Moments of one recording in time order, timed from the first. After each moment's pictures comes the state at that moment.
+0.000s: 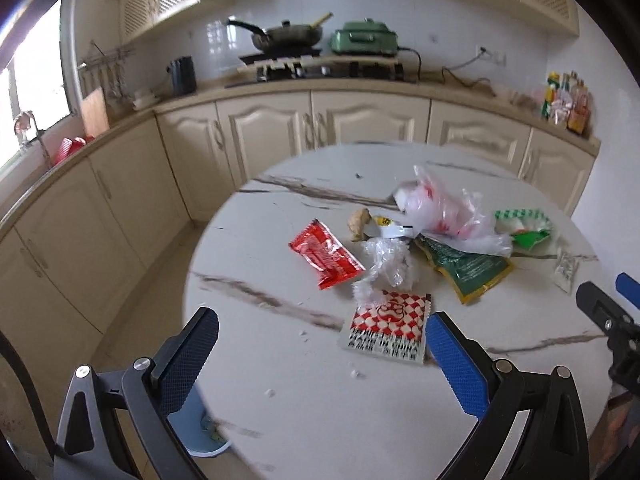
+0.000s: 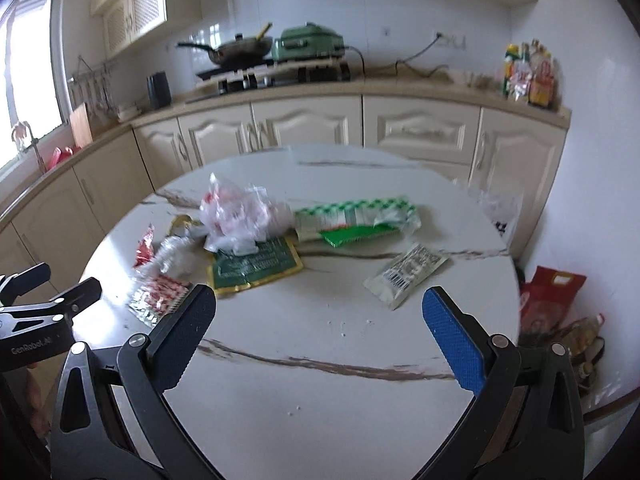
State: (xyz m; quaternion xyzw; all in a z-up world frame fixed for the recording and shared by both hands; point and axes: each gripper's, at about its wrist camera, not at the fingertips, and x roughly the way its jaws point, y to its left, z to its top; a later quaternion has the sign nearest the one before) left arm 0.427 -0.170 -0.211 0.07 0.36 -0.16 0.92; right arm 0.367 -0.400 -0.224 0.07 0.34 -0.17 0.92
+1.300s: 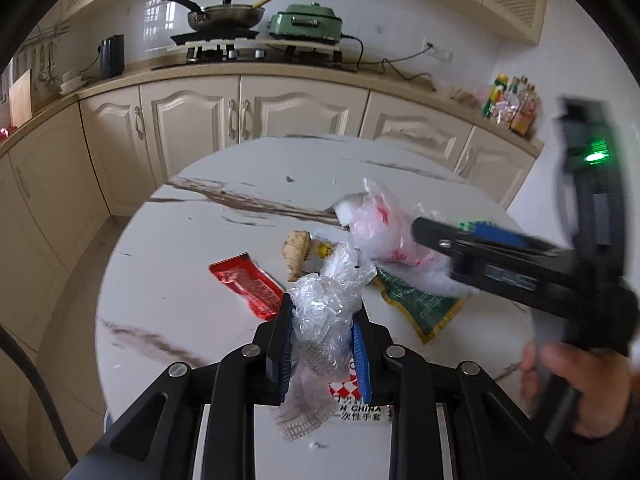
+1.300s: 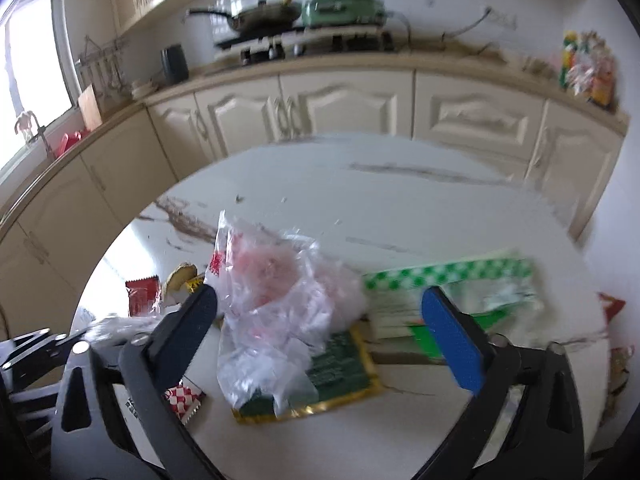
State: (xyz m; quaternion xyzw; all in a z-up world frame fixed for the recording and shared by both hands) left arm 0.547 -0.169 -0.214 0.02 0.38 -0.30 0.87; right arm 0.510 -0.411 -0.249 0.10 0.39 -0.10 0.91
